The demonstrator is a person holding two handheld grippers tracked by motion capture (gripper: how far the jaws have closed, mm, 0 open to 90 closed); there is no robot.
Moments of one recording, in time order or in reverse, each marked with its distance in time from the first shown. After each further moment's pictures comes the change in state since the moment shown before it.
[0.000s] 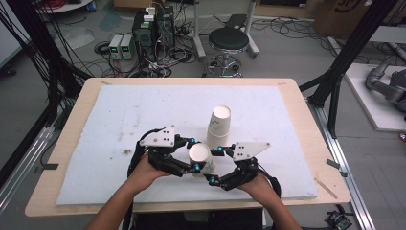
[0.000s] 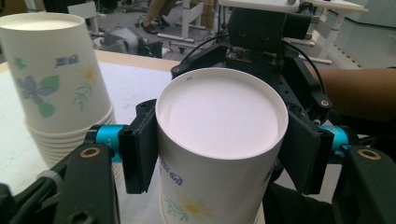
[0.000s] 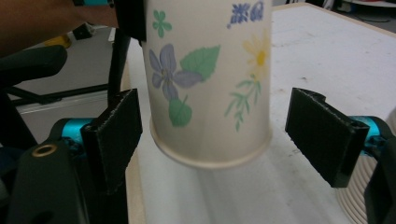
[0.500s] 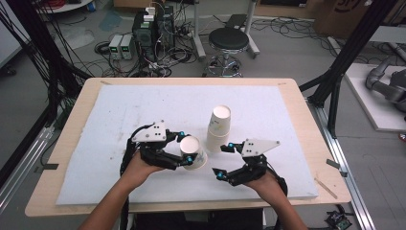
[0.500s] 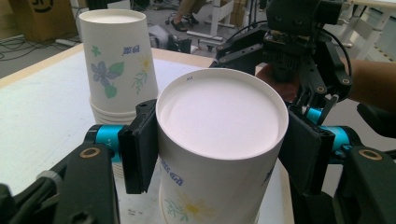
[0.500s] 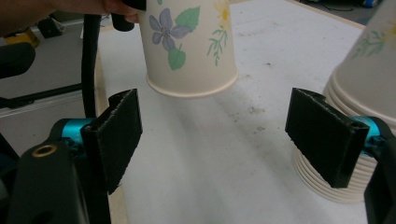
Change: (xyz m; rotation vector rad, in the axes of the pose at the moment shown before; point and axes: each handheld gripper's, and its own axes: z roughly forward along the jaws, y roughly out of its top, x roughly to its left) left arm 0.010 -0.002 -0.021 0.002 0.133 -0.022; right arm -0.008 -0.002 -0.020 0.027 -0.103 0.033
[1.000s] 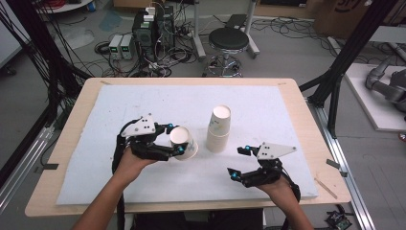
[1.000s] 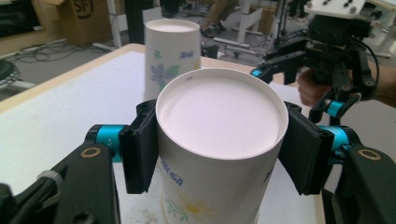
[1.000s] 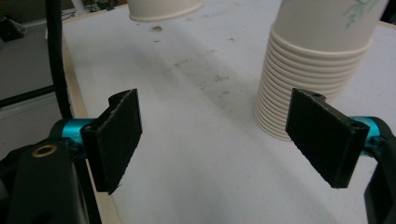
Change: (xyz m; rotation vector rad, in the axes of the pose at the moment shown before) left arm 0.015 0.000 -0.018 -0.024 0.107 -0.014; right arm -0.006 -0.024 -0.032 0.025 -0.117 0.063
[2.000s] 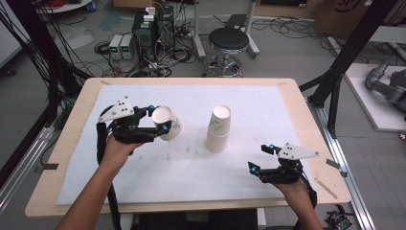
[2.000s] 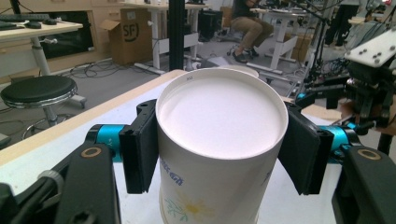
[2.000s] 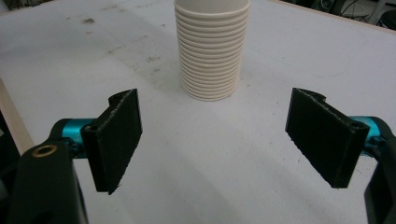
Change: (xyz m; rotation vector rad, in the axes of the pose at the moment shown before) left arm 0.028 0.021 -0.040 -0.096 0.162 -0.026; right arm -0.021 -0.026 -0.040 -0.001 -0.222 0.079
